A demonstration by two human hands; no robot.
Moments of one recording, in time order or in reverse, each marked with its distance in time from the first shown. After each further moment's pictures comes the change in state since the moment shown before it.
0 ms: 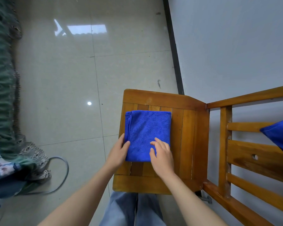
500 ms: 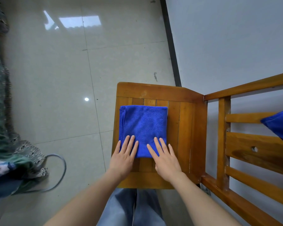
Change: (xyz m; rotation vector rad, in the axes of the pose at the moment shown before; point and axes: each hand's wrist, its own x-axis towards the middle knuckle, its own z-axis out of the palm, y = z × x) left_hand 0.002 -0.049 0.041 1.207 0.043 0.556; right_hand -0.007 0.059 0.021 -0.652 -0.144 -0.274
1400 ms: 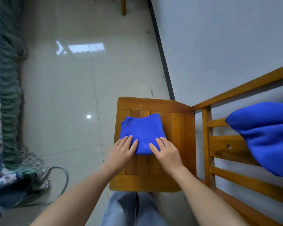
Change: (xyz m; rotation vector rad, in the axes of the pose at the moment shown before) left_hand -0.007 -0.005 -0.073 0.112 0.335 0.183; right_hand -0.019 0.021 -0.062 -0.109 0.596 -0.218
